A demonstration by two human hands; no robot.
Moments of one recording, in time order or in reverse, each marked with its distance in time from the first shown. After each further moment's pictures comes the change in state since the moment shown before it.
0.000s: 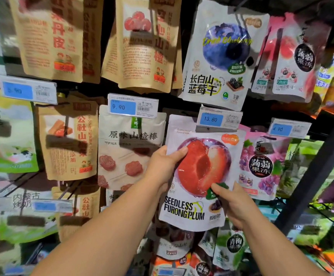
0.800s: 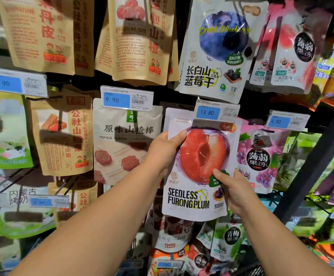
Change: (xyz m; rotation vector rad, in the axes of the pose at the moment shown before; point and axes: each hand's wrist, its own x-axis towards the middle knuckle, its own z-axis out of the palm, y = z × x) left_hand 0.011 0.014 0.013 0.111 -0.034 0.050; right_hand 0.007 -0.011 -0.002 -0.011 0.089 -0.053
